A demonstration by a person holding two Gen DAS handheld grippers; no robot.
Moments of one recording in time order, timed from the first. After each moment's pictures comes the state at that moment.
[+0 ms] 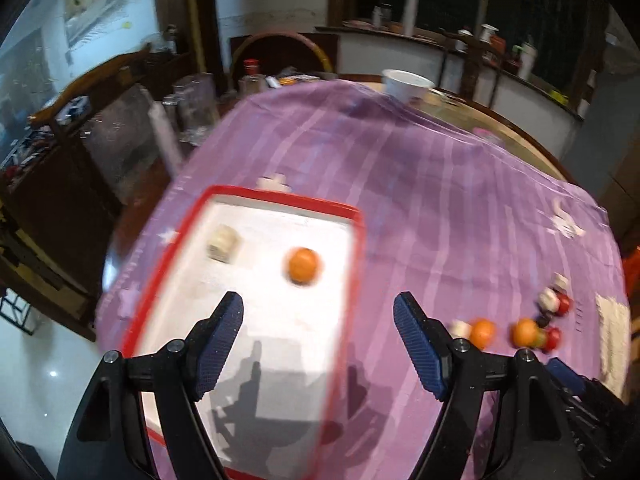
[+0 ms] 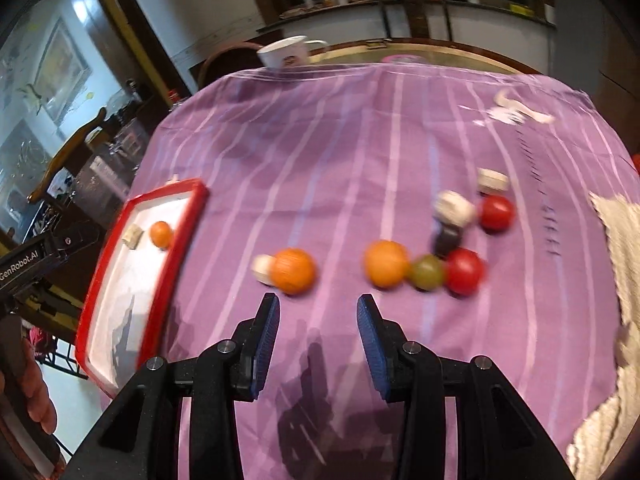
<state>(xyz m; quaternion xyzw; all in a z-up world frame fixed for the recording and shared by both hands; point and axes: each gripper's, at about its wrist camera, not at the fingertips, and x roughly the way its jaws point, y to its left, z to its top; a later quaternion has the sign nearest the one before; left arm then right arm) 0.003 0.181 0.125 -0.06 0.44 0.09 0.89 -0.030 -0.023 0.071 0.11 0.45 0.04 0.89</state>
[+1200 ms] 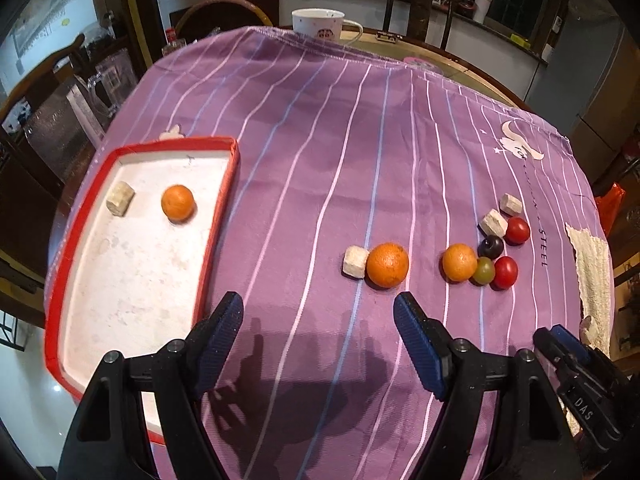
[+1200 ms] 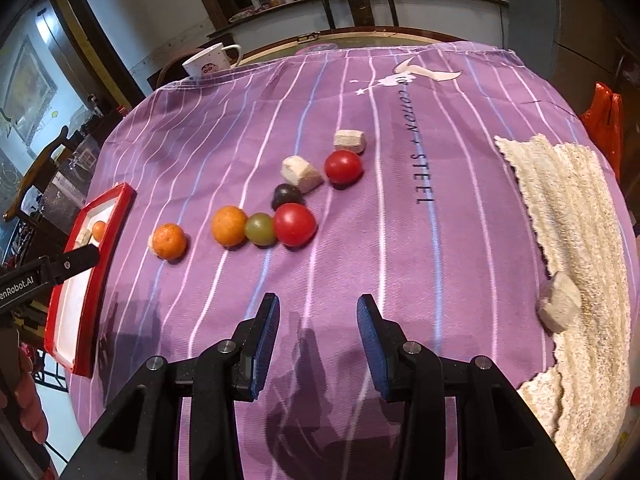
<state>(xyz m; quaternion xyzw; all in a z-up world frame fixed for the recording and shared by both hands) 0.001 0.089 0.084 -0.04 0.51 0.02 0.86 -0.078 -0.127 0.052 0.13 0.45 -0.02 0.88</state>
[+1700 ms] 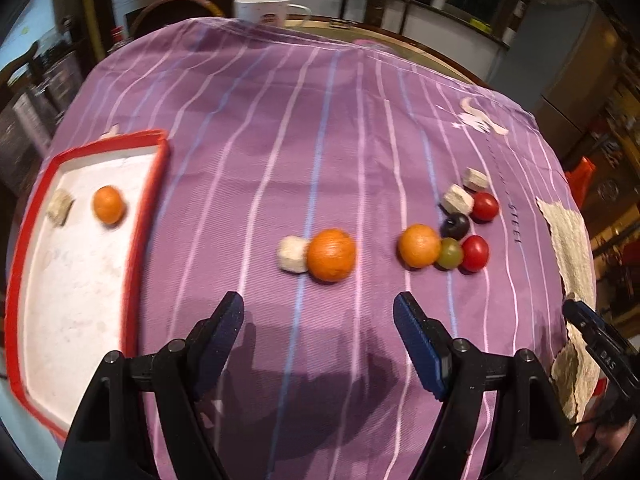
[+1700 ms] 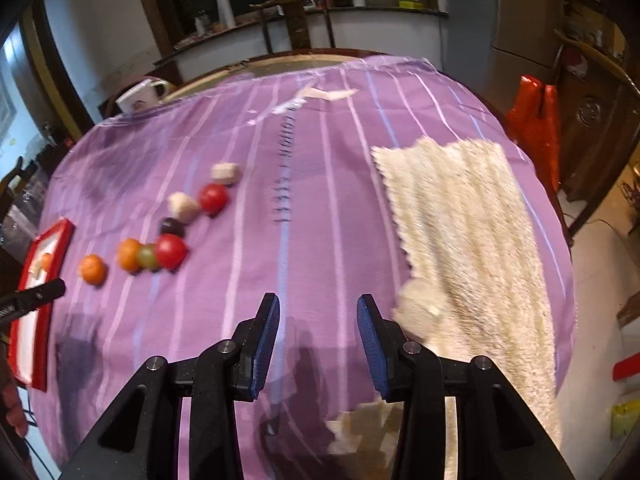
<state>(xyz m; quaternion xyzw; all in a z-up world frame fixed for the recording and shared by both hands) 0.013 0.058 0.061 -0.04 0.52 -0.07 0.85 -0.109 -0.205 0.055 0.12 0.43 -0.12 0.89</state>
